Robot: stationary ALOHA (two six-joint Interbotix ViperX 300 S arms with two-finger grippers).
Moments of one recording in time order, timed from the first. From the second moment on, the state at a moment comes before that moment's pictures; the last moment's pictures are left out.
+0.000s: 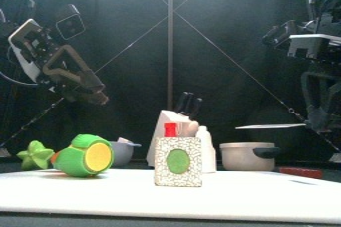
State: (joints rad) left arm -0.12 -0.30 1.19 -0.23 -0.55 0.04; right arm 0.52 -0.11 0.74 -0.61 1.08 2.04
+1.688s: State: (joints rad) left arm -0.15 -0.28 1.15 -0.20 -0.86 -0.17; right arm 0.41 0.04 0.27 -0.87 1.27 0.99
